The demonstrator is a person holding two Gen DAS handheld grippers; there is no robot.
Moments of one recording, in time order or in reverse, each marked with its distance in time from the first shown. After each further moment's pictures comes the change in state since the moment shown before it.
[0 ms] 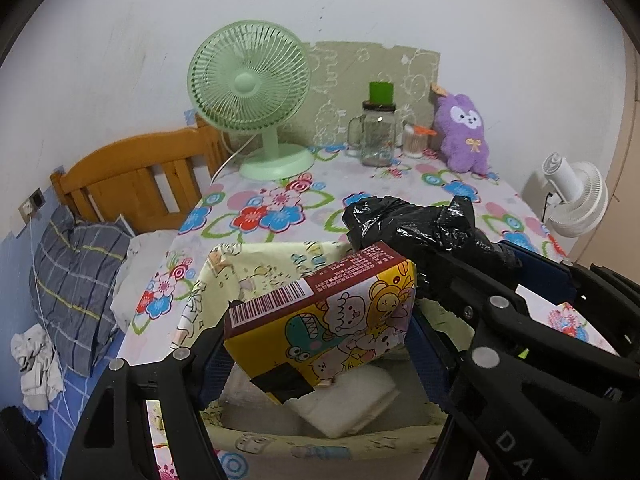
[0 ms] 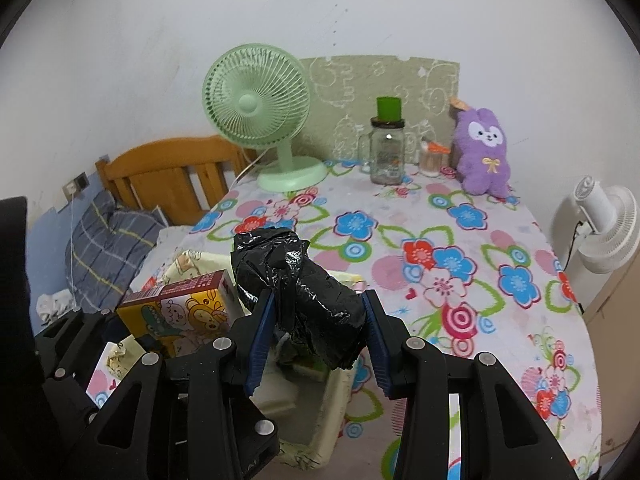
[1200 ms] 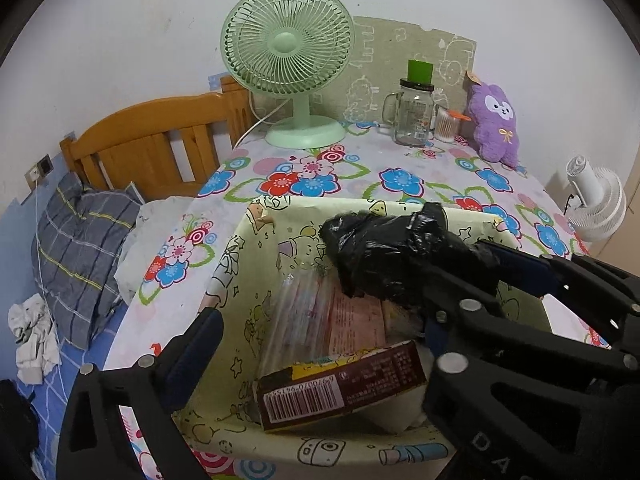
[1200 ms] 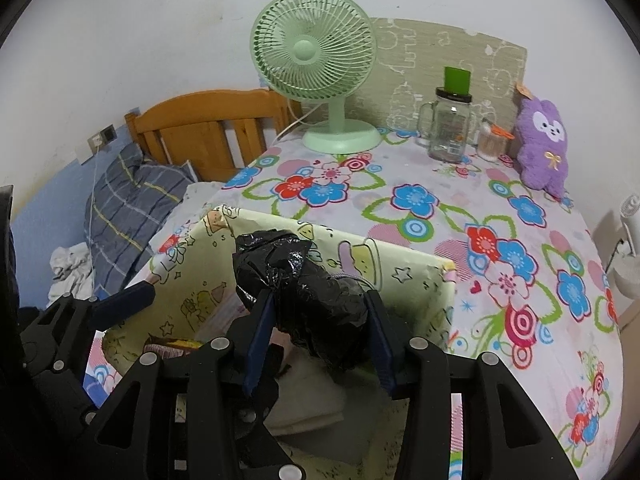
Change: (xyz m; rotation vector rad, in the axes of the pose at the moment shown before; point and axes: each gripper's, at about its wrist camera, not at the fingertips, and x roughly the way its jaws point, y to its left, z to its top) left arm 0.026 0.036 -0.018 -0.071 0.057 0.021; right arm 0.053 0.038 -0.006 -0.115 0.114 0.111
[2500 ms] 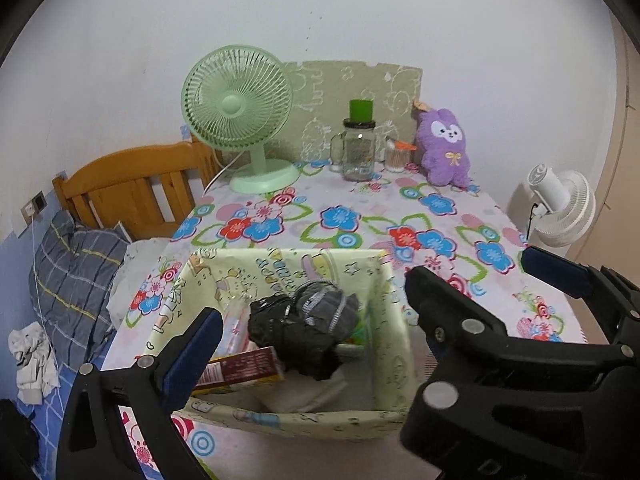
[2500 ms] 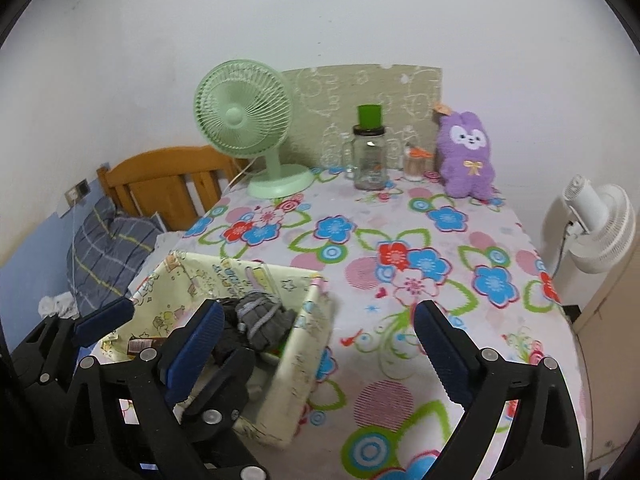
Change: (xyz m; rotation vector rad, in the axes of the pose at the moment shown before) left arm -0.065 -0.075 0.007 0.066 -0.120 -0.038; right arm -0.092 -0.068 -0.019 0.132 -0.149 -0.119
